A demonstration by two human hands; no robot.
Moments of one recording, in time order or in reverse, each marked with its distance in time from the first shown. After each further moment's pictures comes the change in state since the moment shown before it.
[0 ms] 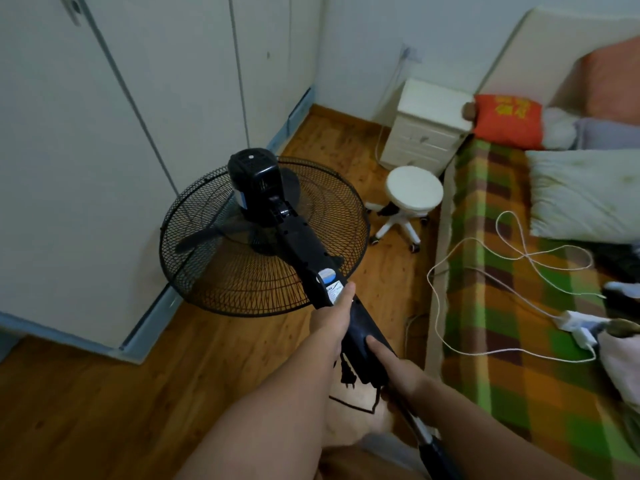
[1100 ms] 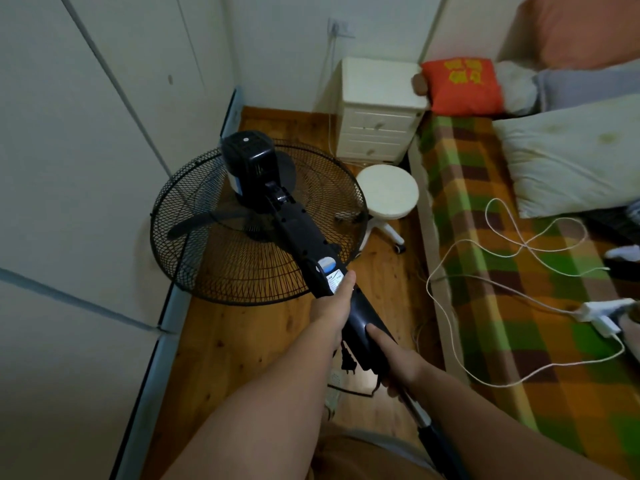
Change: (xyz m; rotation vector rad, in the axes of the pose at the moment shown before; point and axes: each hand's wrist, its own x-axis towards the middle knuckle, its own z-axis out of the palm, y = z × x) left_hand 0.169 0.230 0.077 0.265 -0.125 -0.014; right_hand 0.131 -0.215 -0.061 0.256 0.100 0.058
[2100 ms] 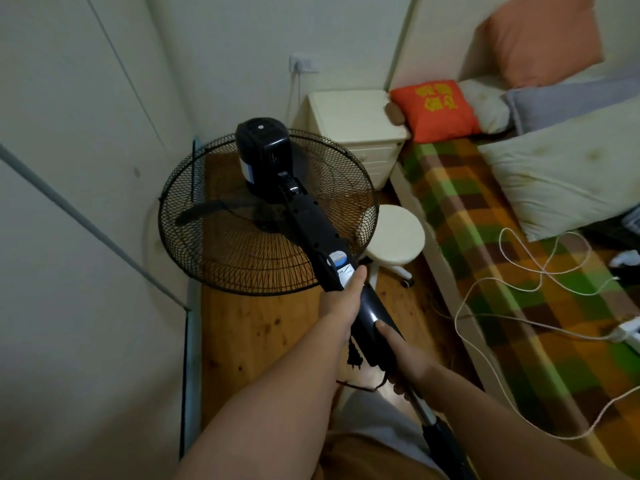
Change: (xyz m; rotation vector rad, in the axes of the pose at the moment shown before) left_hand 0.155 0.274 -0.060 0.169 -0.199 0.082; right_hand 0.082 -0.287 0.054 0.197 0.135 0.014
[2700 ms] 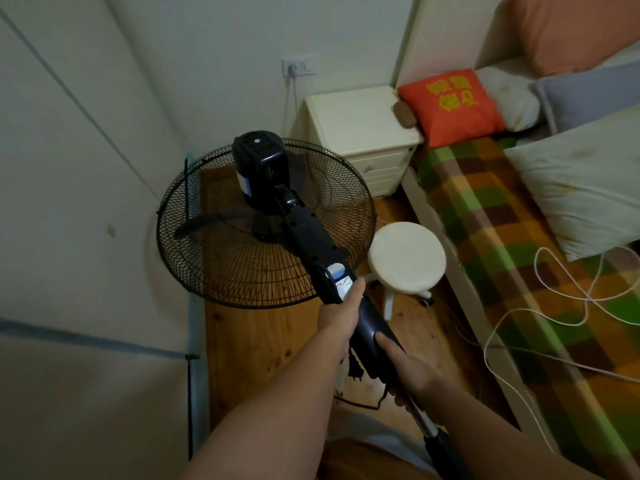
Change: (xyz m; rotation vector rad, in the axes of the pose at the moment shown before) left_hand 0.112 0.117 0.019 0.070 0.030 -0.093; right_hand 0.099 -0.125 -0.030 0.049 -0.066 0.036
